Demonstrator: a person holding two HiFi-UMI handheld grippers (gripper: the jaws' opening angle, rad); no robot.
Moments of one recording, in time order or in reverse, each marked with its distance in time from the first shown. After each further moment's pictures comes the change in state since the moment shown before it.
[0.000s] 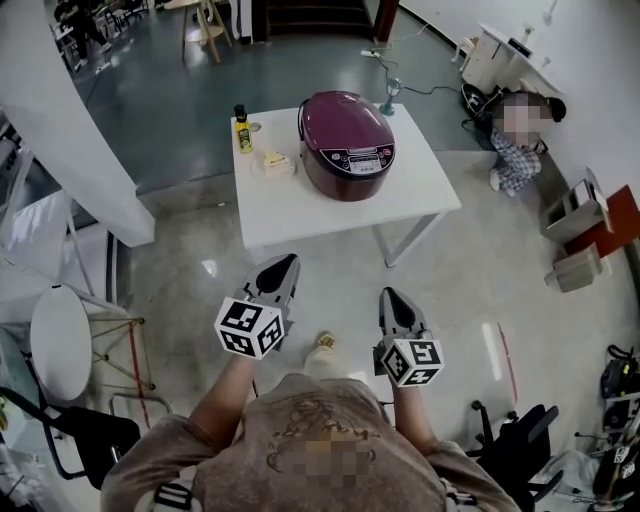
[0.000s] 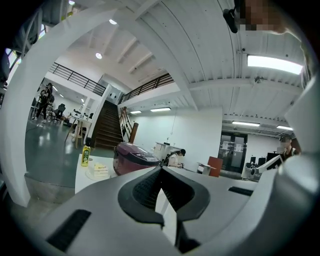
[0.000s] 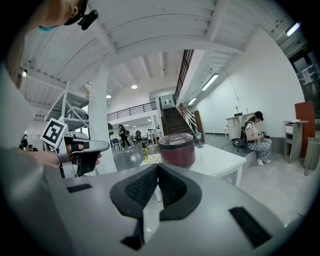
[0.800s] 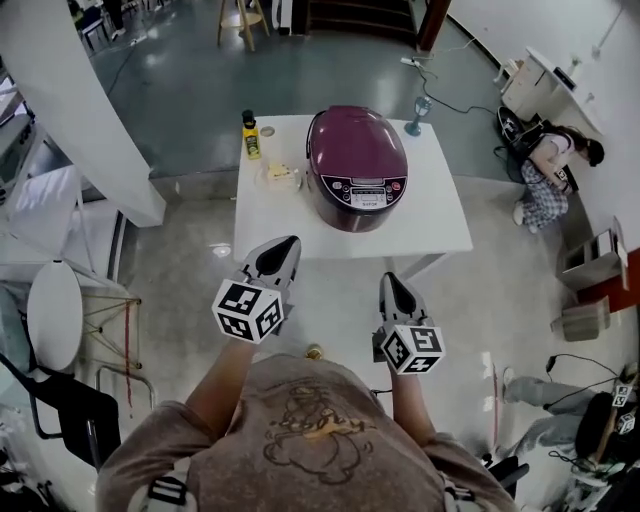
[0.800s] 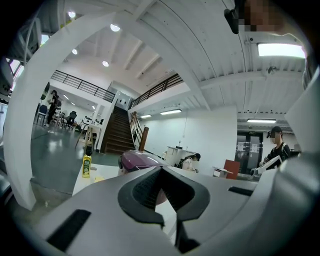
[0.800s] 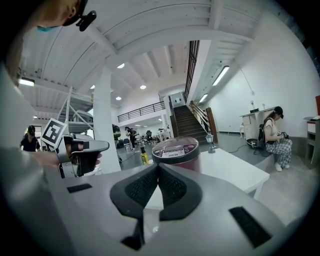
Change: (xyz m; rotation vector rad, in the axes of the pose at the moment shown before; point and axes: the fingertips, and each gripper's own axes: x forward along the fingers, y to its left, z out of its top) left arm 0.114 0.036 0.041 0.007 -0.045 0.141; right arm 0.126 -0.075 0.055 -0.014 0.014 0.150
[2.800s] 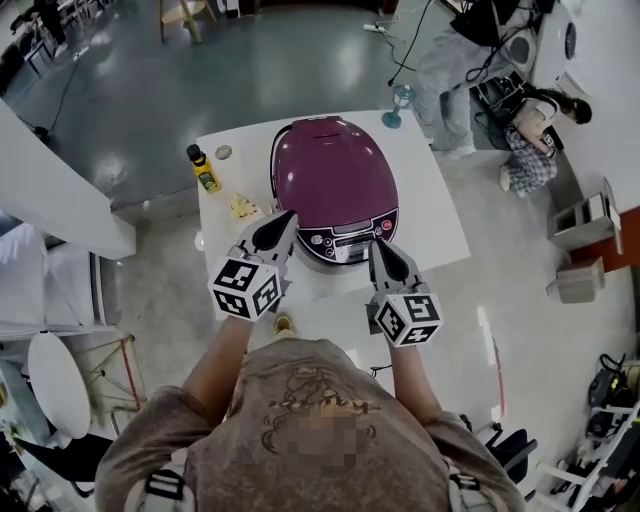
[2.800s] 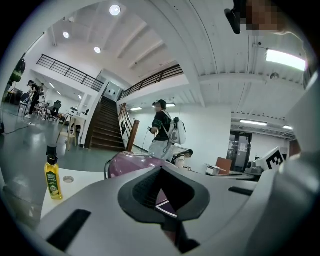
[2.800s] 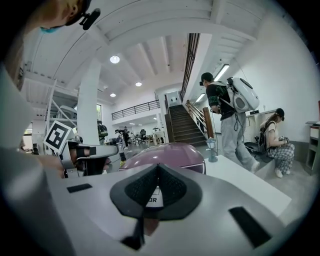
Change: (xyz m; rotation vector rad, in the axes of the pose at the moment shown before) left arm 0.198 0.086 0.019 -0.008 0.068 -0.145; right arm 0.180 -0.064 0.051 -0.017 0.014 -0.056
